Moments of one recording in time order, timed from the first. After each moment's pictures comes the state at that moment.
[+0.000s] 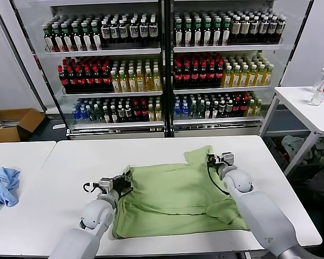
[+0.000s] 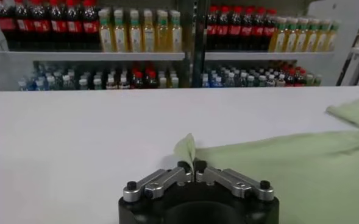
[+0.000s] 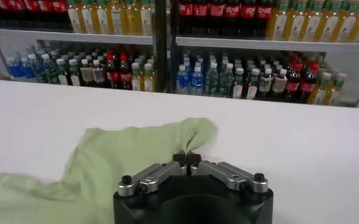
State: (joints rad) left arm 0.96 -1.17 -0.18 -1.60 -0.57 0.39 -0.17; right arm -0.63 1.08 0.03 1.32 0.66 -0.48 0.12
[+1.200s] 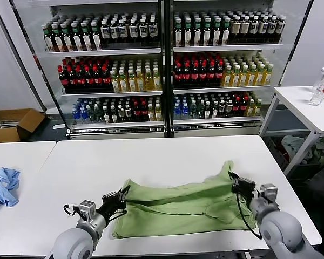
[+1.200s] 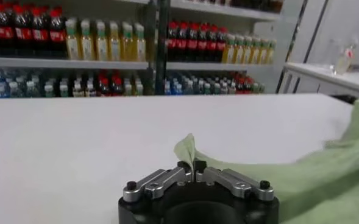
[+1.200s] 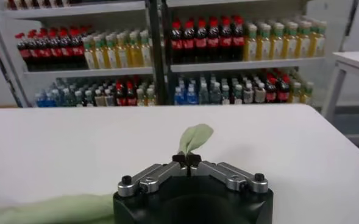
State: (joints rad) left arm 1.29 -0.99 -0.26 -1.98 -0.63 0.42 -0.13; right arm -1.34 0.99 0.51 1.99 0.66 -0.49 0.14
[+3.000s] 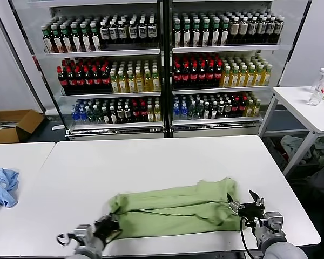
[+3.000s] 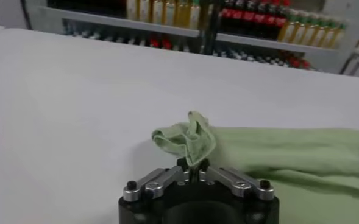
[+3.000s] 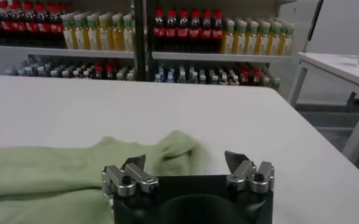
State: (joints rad) left arm 1.50 -1.17 -0.50 -2.03 -0.61 0.53 -0.23; right arm -1.48 1.05 0.53 2.09 0.49 -0.44 0.18
